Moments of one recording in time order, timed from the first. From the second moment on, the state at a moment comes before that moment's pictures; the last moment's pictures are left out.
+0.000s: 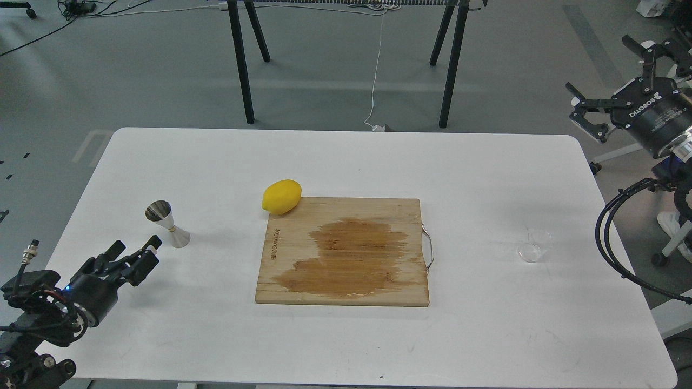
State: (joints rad) left arm -0.12 0.58 -0.65 -0.78 1.46 0.49 -0.49; right arm 0.60 -0.57 1.15 0.89 0.24 0.49 -0.28
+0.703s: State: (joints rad) left arm -0.22 0.47 -0.60 -0.68 1.46 0.49 -0.49; right arm 0.60 -0.57 1.15 0.90 0.24 0.49 -0.28
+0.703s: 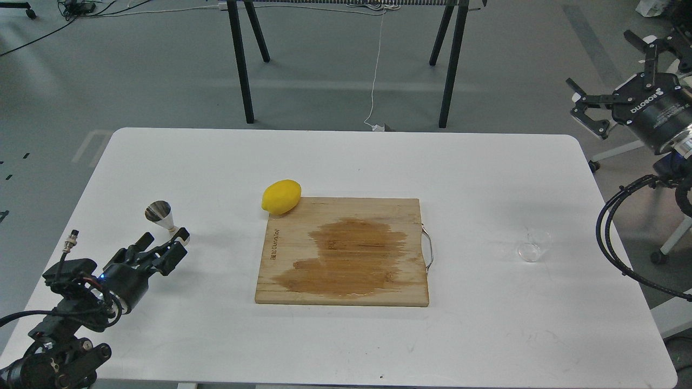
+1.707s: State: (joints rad) left arm -0.36 0.33 -0.53 -0.39 1.45 0.49 -0.49; right arm 0.60 -0.58 1.16 0.90 0.25 0.49 -0.28
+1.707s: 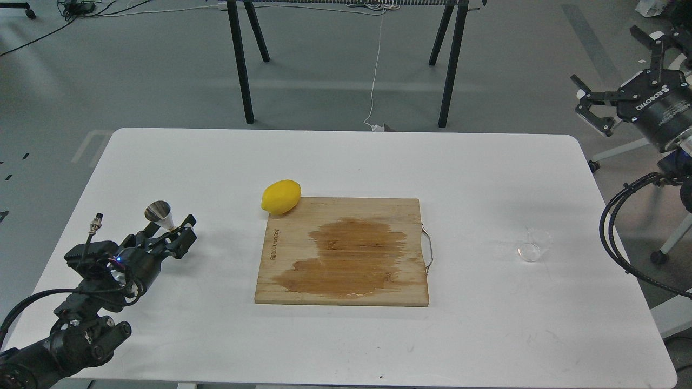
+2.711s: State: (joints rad) left arm -0.55 0.28 -0.51 -0.28 1.46 0.49 -0.49; right arm 0.63 -0.57 1.16 0.89 0.25 0.49 -0.28
